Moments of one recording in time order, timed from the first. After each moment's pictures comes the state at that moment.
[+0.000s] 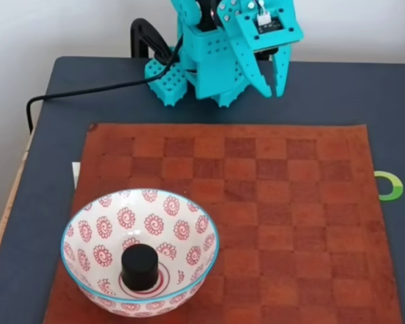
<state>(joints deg) -28.9 168.0 154.8 75.2 104.8</state>
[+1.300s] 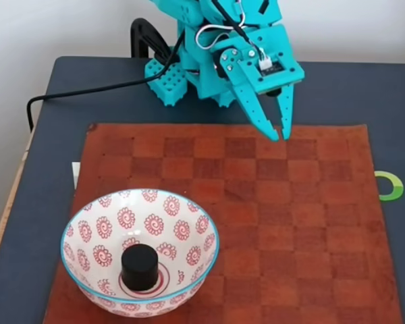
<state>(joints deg) -30.1 194.3 181.8 69.4 105.4</state>
